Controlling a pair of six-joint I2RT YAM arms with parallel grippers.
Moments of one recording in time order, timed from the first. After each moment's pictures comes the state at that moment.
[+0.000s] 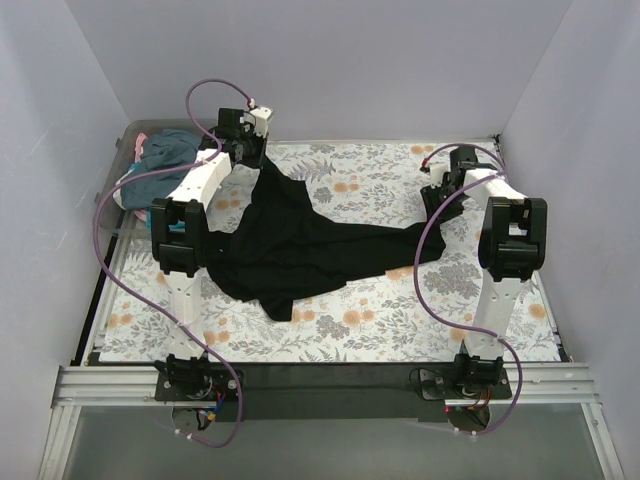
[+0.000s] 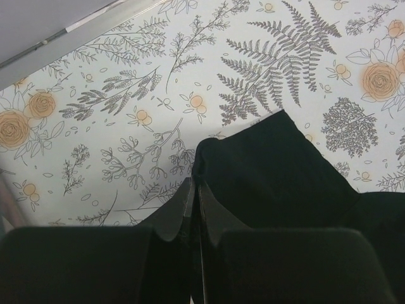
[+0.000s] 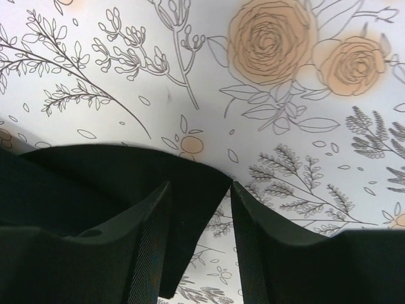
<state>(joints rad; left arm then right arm) -0.16 2.25 2.00 -0.44 0.28 0.21 -0.02 2.09 1.56 -0.71 -0.26 -0.39</state>
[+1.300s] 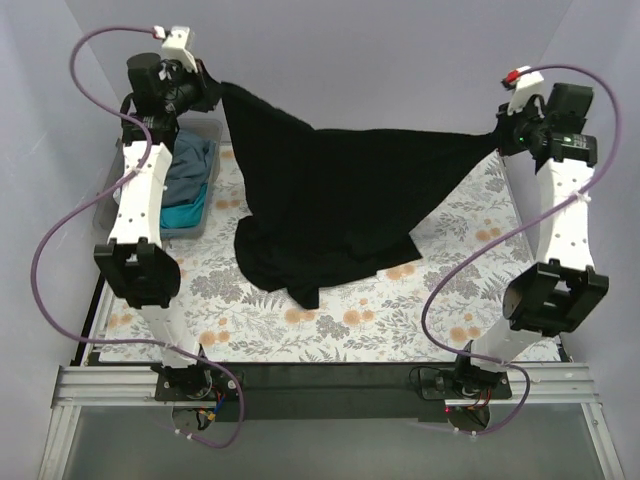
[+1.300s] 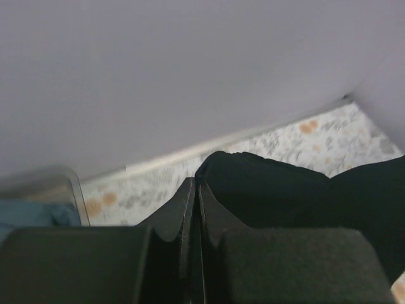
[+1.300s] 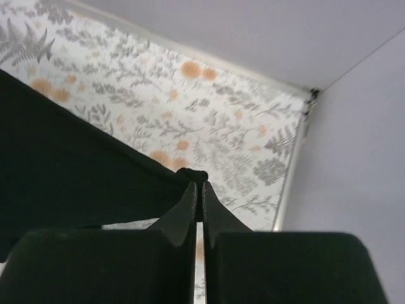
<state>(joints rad) 0.02 1.91 2.08 -0.38 0.49 -0.10 -0.19 1.67 1.81 -0.73 -0.44 -0.39</state>
